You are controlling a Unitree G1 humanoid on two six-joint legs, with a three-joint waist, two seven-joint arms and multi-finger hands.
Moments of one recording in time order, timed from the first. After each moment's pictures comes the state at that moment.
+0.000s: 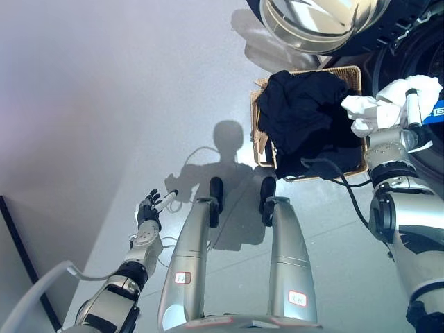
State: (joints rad) left arm -0.32 0.25 -0.28 0.94 -0.67 -0.15 0.34; right arm -1.10 -0.61 -0.12 1.28 1.13 -0.28 -0.61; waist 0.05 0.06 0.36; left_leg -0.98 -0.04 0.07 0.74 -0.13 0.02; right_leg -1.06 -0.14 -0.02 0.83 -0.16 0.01
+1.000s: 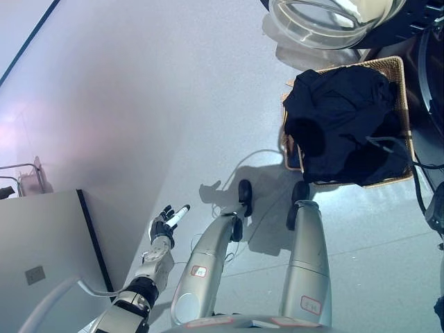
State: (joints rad) left arm -0.24 0.16 -0.28 0.92 -0.67 -0.14 0.32; right arm -1.19 -0.93 -0.12 1.21 0.81 -0.34 -0.91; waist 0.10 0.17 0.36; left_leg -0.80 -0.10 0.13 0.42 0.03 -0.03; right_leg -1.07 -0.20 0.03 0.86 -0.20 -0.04
